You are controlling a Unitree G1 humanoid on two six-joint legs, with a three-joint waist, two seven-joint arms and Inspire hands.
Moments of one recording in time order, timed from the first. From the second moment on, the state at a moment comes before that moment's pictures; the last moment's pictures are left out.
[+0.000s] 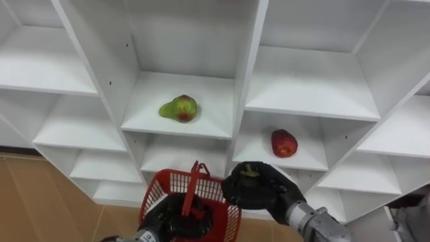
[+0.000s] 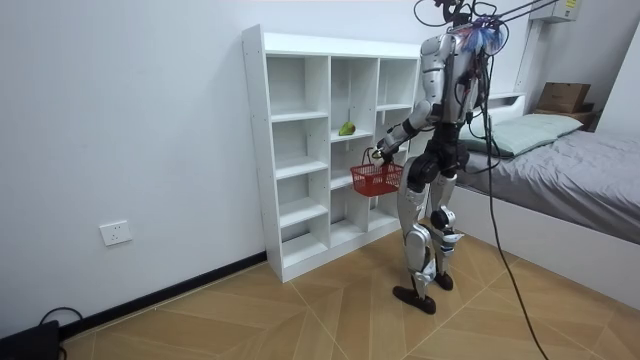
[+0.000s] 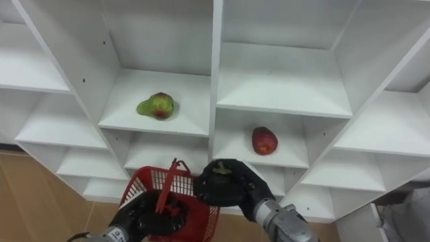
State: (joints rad) left arm 0.16 0.17 -0.21 0.46 -0.20 0.08 -0.29; right arm 0.12 -0.21 0.26 0.30 0.28 0.07 0.33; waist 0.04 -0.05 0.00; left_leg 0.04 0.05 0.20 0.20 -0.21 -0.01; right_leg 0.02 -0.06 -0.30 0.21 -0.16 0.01
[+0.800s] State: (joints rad) left arm 0.16 0.15 -0.24 0.48 -0.20 0.11 -0.29; right arm 0.11 -0.17 0.29 0.38 0.28 0.10 0.35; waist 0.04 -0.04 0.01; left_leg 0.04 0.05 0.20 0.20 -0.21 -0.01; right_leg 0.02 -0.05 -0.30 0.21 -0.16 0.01
